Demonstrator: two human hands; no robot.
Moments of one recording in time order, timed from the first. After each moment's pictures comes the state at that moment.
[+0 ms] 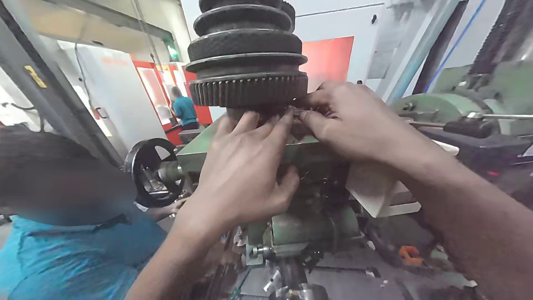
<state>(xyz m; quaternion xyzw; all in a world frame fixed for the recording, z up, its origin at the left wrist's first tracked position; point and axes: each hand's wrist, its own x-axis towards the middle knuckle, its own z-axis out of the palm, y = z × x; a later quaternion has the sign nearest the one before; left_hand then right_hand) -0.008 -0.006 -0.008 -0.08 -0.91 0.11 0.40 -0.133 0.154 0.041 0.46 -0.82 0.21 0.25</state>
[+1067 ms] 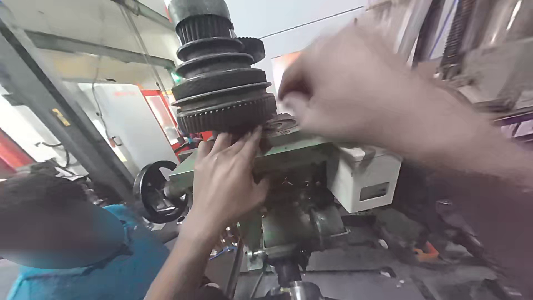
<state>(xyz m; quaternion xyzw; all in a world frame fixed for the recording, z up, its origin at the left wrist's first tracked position) -0.018 0.001 -0.015 -0.01 -0.88 0.16 0.45 -0.072 0.212 0.070 0.45 -0.80 0.17 0.35</state>
